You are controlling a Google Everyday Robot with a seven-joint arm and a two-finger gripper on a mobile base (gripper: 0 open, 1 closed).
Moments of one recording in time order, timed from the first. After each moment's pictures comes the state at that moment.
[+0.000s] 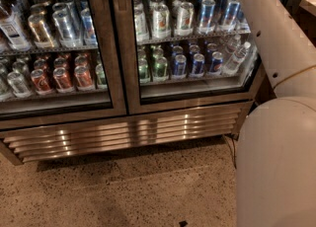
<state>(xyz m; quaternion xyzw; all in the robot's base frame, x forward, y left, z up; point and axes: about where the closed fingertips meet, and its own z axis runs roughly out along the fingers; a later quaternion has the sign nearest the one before) 0.787 0.034 1.036 -0.48 0.60 0.25 0.59</state>
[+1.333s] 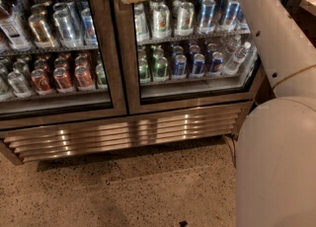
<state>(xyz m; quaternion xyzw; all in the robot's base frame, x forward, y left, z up) 0.787 0.034 1.036 -0.48 0.60 0.25 0.59</state>
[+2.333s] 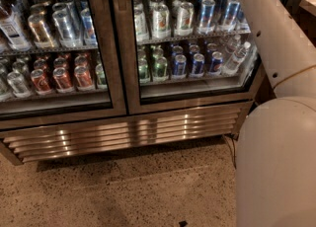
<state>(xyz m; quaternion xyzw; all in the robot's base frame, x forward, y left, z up) 0.787 0.034 1.036 -0.48 0.60 0.25 0.58</state>
